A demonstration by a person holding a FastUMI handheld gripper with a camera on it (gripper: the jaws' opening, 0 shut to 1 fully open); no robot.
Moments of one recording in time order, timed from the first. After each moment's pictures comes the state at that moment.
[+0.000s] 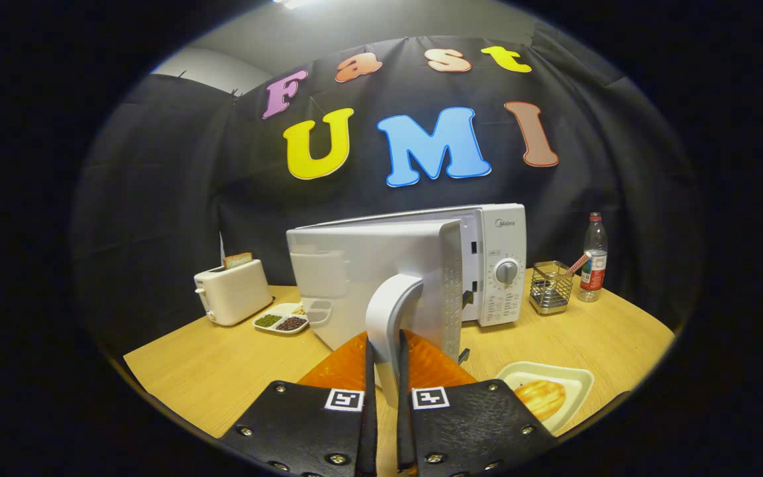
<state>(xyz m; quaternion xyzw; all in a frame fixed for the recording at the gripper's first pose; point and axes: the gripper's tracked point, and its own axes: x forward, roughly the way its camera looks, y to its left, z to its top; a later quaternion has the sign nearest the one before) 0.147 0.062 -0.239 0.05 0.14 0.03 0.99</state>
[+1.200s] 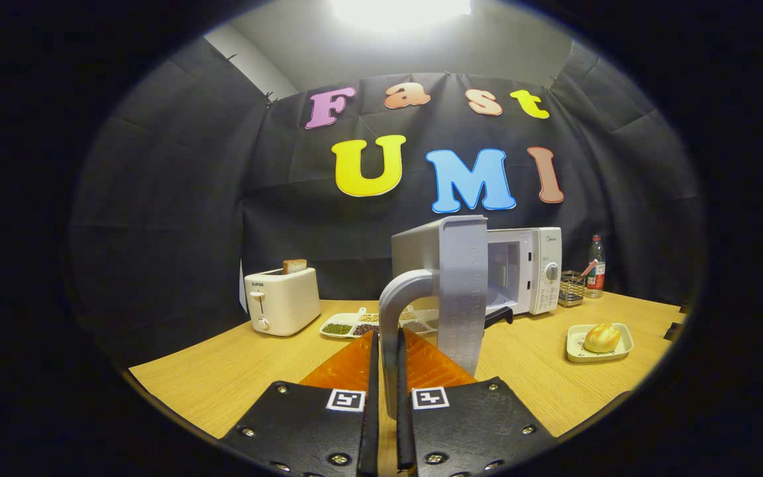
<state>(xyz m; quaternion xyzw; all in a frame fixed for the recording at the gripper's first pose) 0.098 0.278 -0.241 0.01 0.07 -0.03 1.00</state>
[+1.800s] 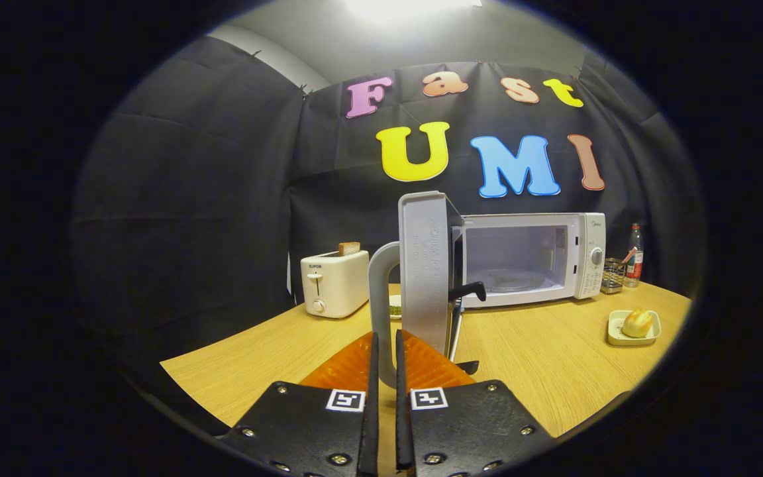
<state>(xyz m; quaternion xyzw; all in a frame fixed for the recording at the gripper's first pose) 0.073 0.337 -0.252 0.02 0.10 0.07 0.99</state>
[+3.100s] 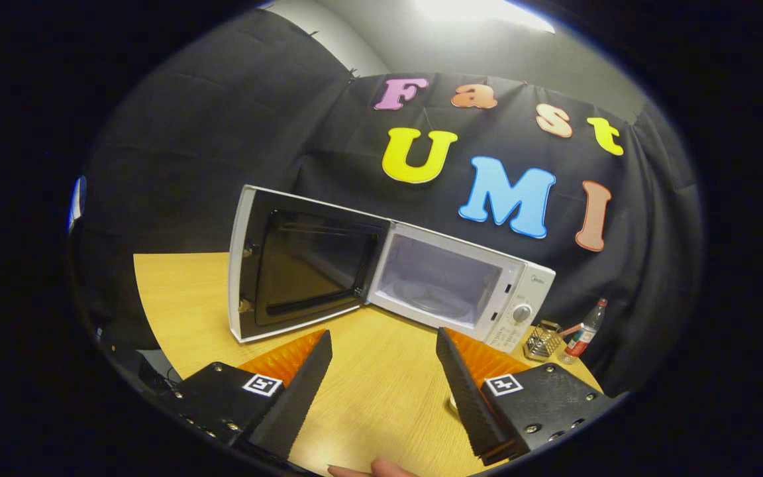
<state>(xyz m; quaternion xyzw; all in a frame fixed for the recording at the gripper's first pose) 0.052 0.074 -0.233 -0.14 0.12 0.12 0.97</state>
